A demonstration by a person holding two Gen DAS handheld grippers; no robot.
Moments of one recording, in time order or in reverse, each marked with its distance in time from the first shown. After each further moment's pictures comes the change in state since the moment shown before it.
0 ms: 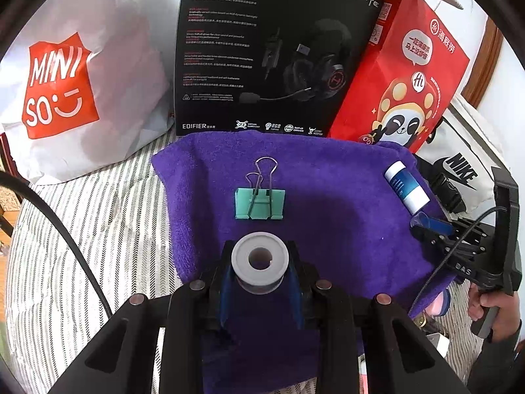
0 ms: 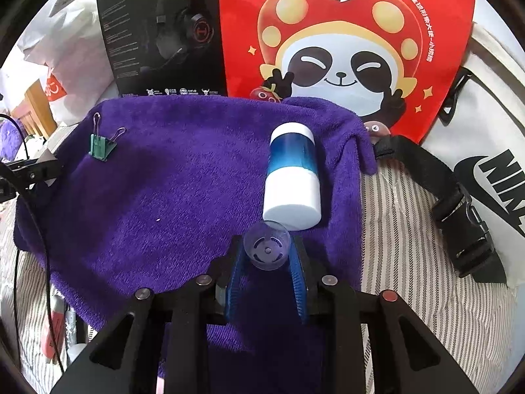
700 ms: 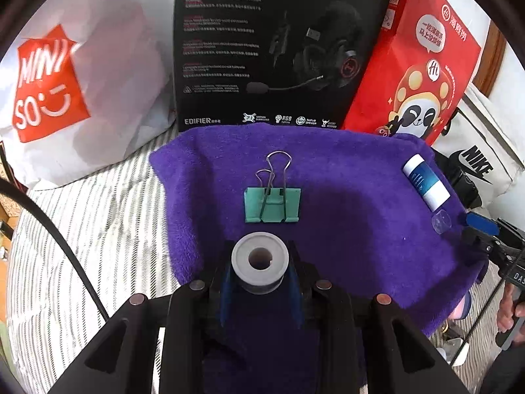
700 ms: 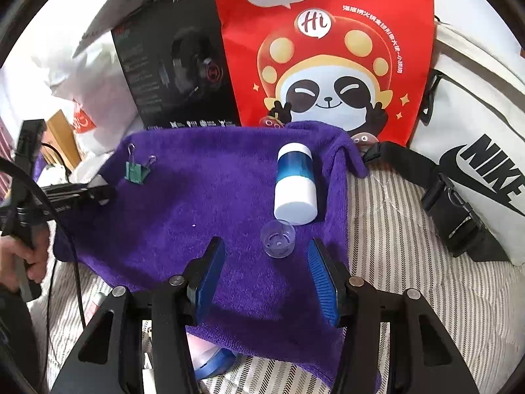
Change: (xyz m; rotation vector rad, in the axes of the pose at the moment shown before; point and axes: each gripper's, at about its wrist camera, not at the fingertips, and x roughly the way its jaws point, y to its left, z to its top) left arm 0.024 0.001 0.004 0.027 0.021 0.048; right arm -0.046 -0.013 -0.016 0.086 -0.112 0.101
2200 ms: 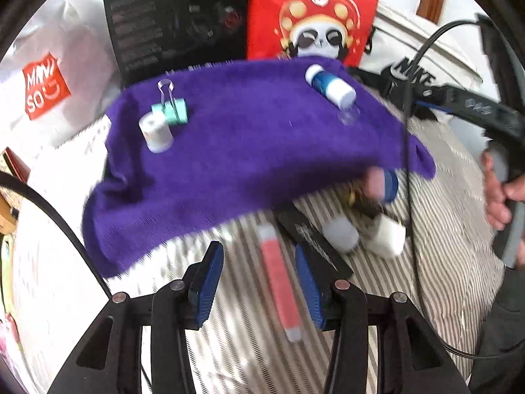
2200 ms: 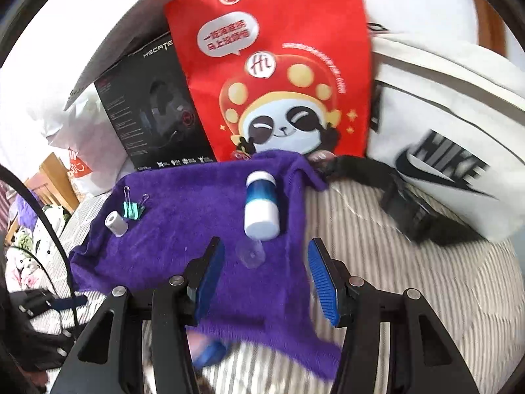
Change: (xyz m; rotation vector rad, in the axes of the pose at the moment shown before) left arm -0.069 -0.099 -0.100 0.179 0.126 -0.004; right arm -0.048 -0.027 -0.006 0.142 -0.090 -0.041
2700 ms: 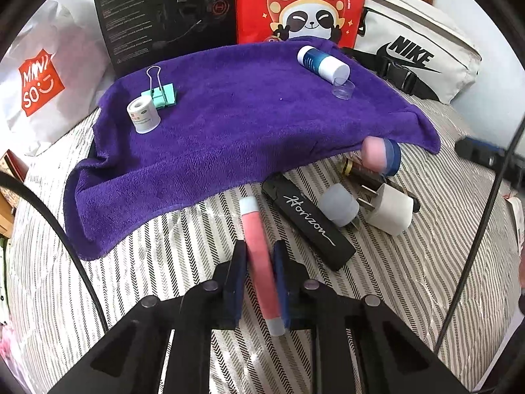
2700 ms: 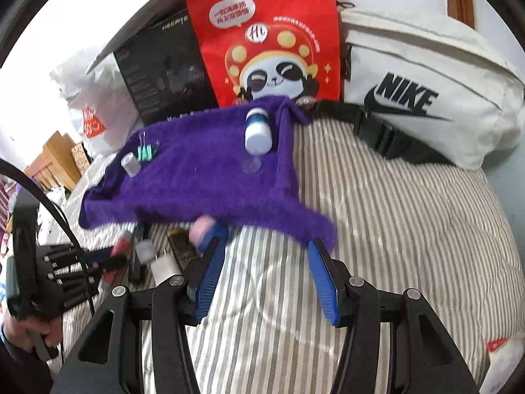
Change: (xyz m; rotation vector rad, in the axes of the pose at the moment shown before) left arm 0.012 -0.013 -0.021 0.032 -0.007 0.030; right arm -0.051 -0.001 -0.084 -0.003 0.077 -0.021
